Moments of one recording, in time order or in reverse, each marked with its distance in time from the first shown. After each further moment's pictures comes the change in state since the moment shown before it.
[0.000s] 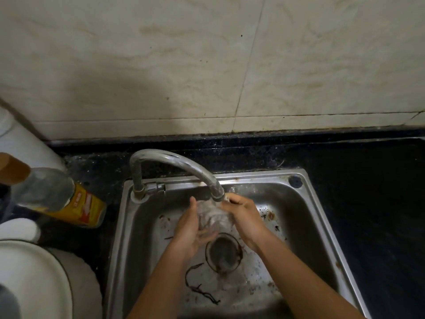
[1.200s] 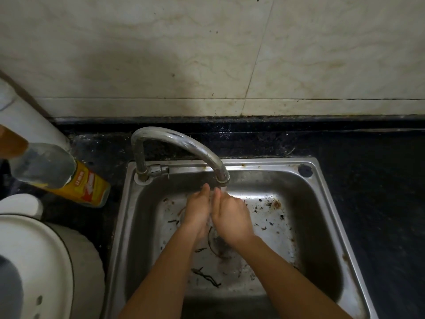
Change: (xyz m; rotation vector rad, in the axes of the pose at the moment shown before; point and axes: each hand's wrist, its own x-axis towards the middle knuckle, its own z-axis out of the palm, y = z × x) left_hand 0.009 -0.008 0.013 0.119 0.044 0.204; right_hand -0.006 0.027 0.031 -1.015 0.179 -0.332
